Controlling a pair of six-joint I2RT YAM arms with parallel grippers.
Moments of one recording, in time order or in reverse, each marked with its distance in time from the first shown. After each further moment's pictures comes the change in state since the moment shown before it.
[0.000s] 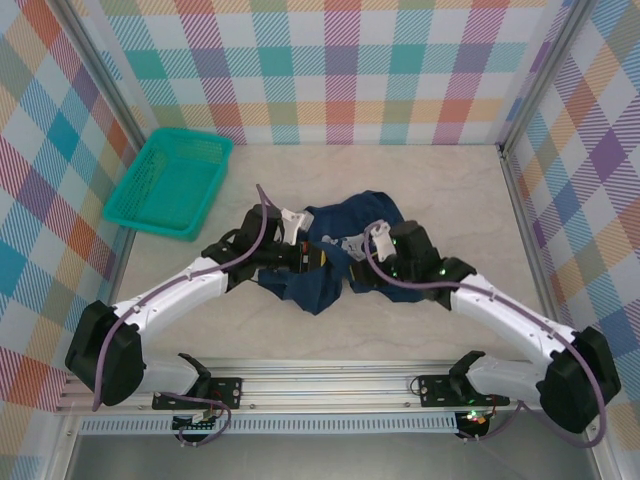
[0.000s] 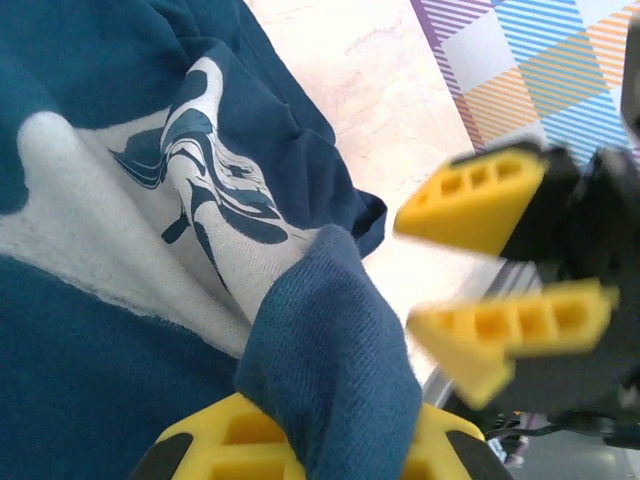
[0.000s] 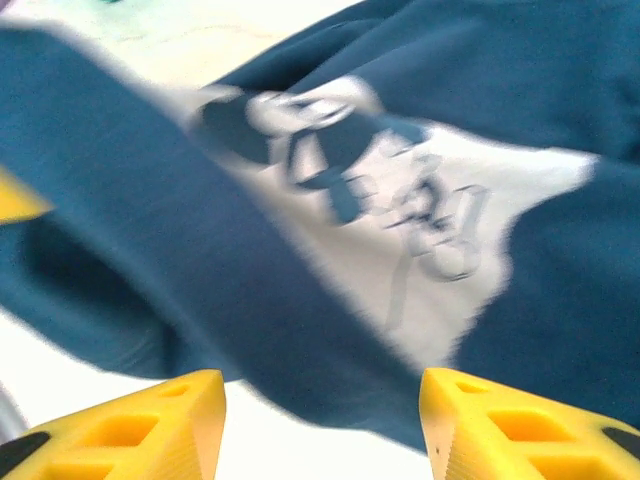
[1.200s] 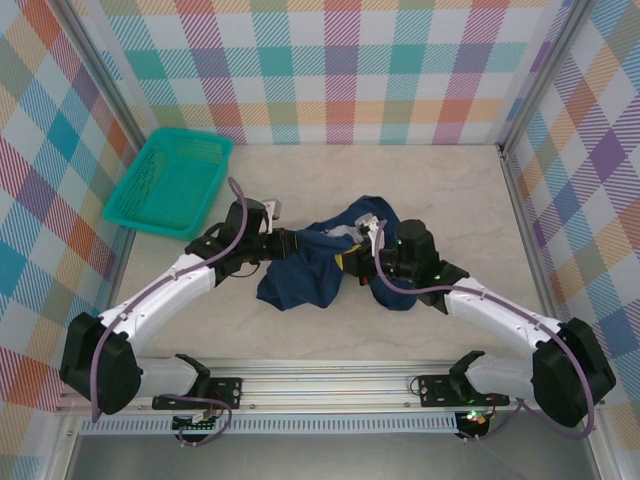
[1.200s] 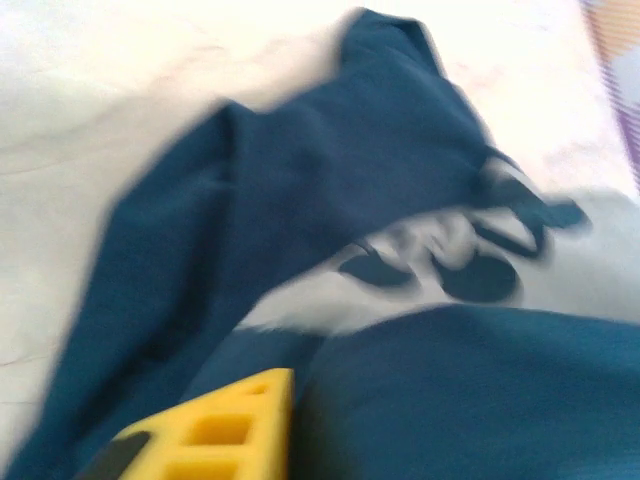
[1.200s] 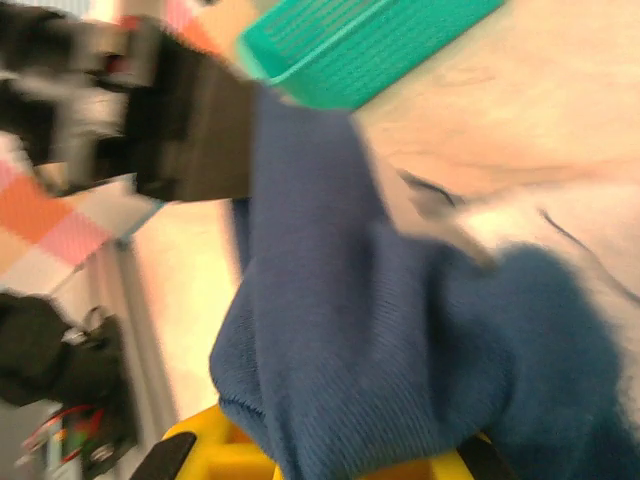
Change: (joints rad) left arm 0.105 -0.033 0.035 -0.166 -0.383 0.006; right arm -0.088 0.058 -0.076 0.446 -0.410 0.120
